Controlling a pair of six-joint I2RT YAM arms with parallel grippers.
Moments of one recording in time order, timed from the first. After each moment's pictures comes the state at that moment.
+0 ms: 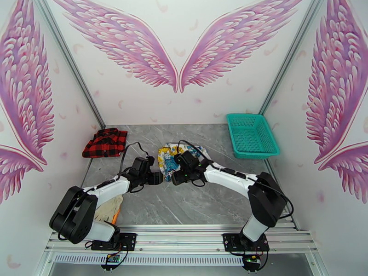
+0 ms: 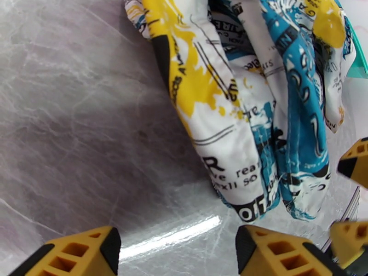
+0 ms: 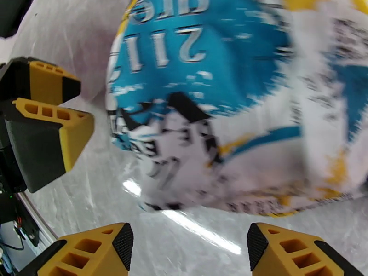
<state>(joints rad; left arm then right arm) -0.42 1.44 0.67 -0.15 0.24 -0.44 0.81 1.76 1.22 -0.52 -0.09 0.34</state>
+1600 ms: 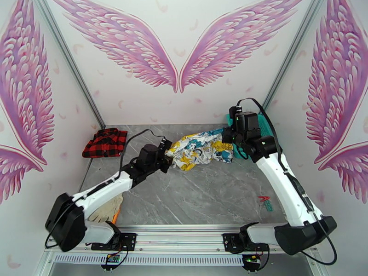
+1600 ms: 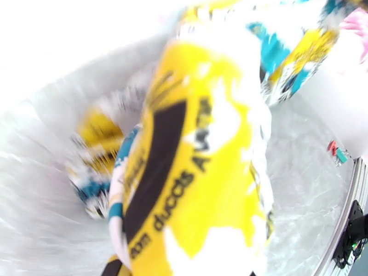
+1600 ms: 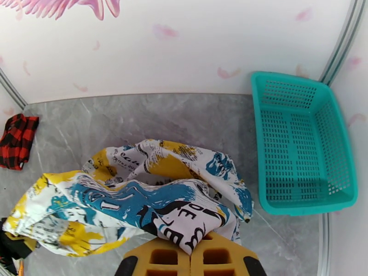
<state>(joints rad) -0.63 1.22 1.00 -0.19 0.08 -0.08 0.27 1.26 1.56 -0.82 0.16 0.16</state>
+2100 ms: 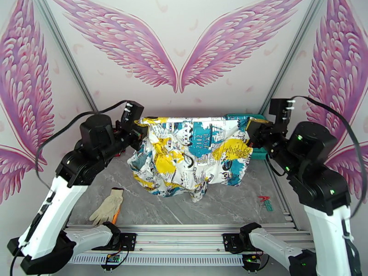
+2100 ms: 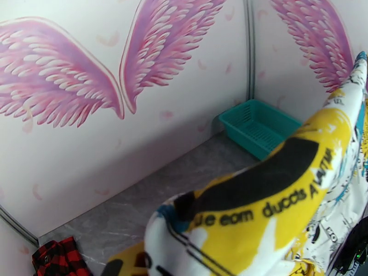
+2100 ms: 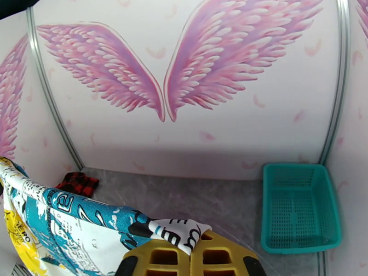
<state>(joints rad) -0.48 1.28 1.74 -0.74 0.03 0.10 0.28 1.14 1.78 -0.84 0.07 0.13</state>
